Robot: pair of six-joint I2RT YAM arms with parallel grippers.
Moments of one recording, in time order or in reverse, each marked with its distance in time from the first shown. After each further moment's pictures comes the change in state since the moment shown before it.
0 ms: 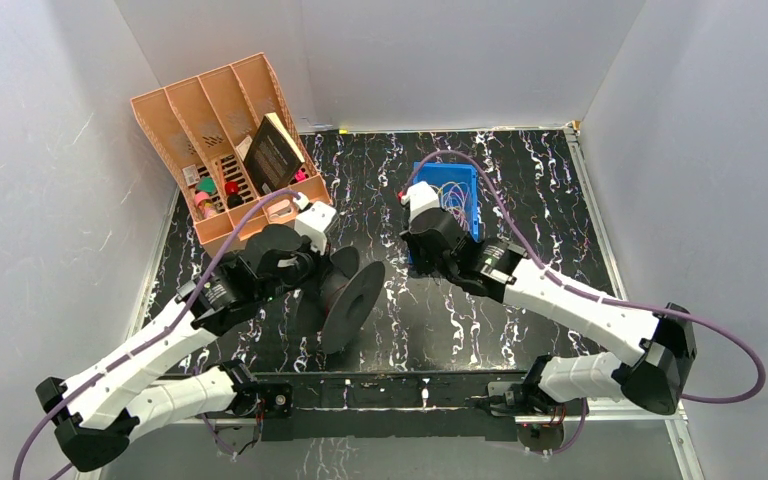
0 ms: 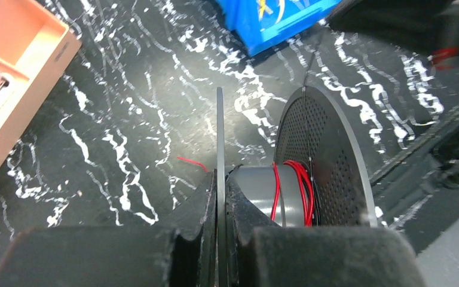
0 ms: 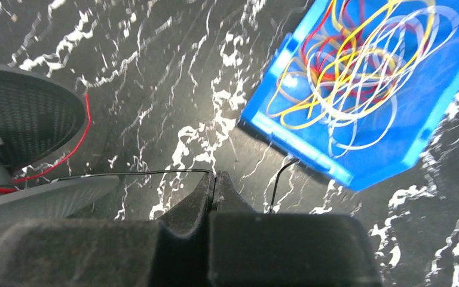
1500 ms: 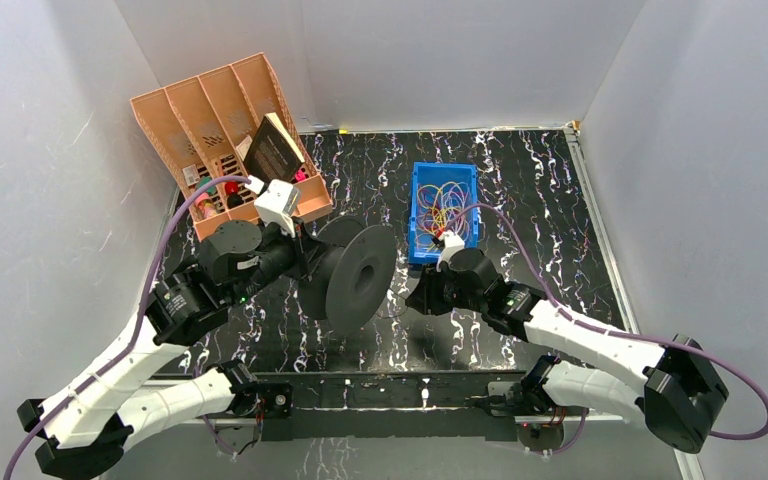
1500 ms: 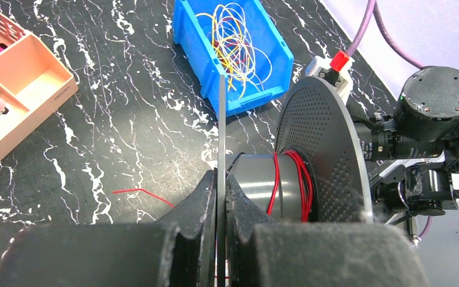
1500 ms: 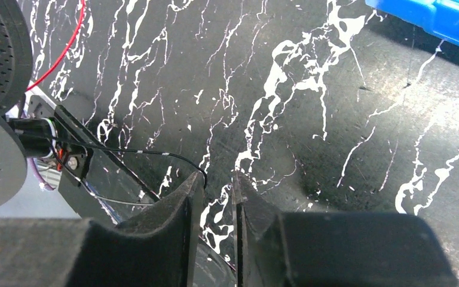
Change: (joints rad) left arm 0.000 -0.090 0.123 0.044 -0.007 -0.168; right arm -0.136 -0.228 -0.590 0.440 -0.523 0.359
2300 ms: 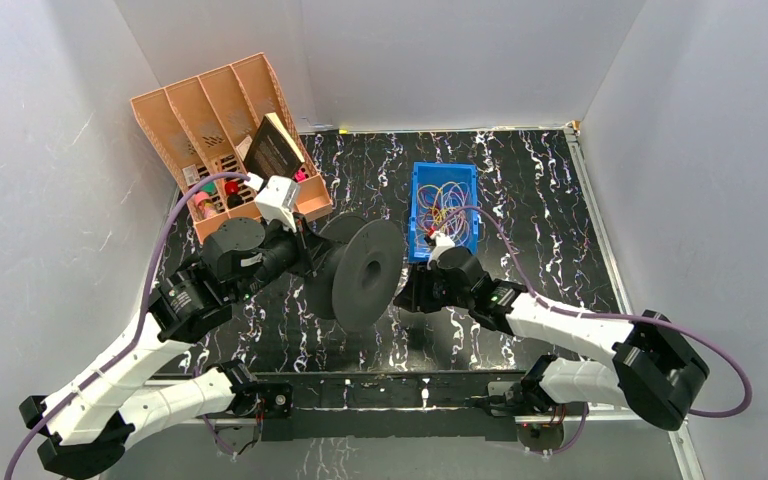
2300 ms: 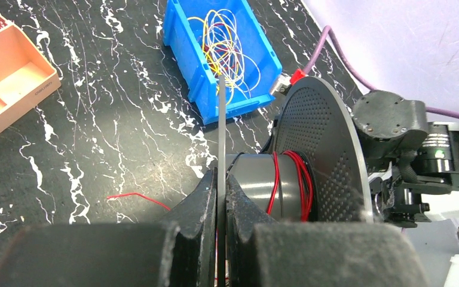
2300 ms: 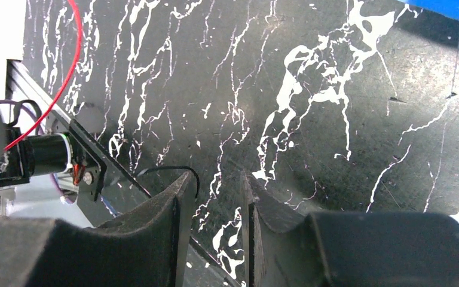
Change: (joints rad) left arm 0.000 0.019 0.002 0.031 0.000 -0.080; right arm 0.000 0.142 -0.010 0.160 -0.035 0.094
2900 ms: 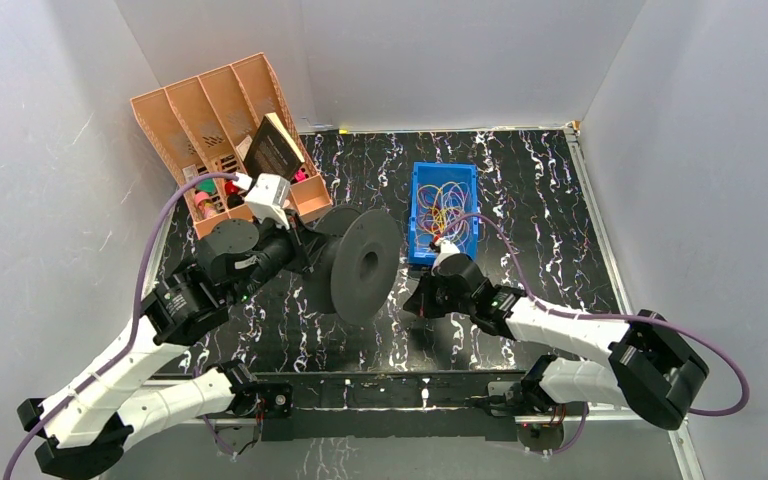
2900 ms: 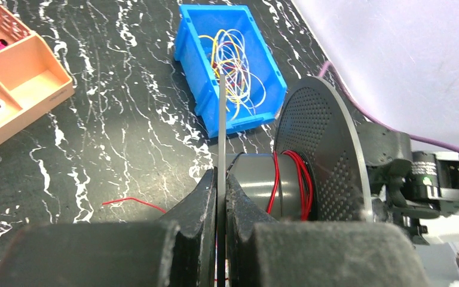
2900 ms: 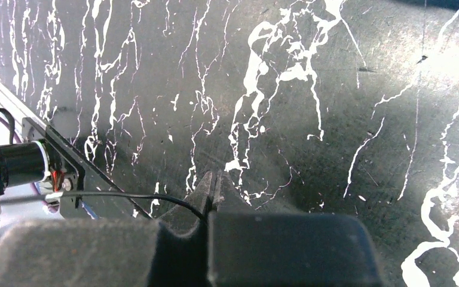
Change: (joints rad) left arm 0.000 -0.016 0.000 0.022 -0.050 -0.026; right arm 0.005 0.022 -0.052 0.011 0.051 0.036
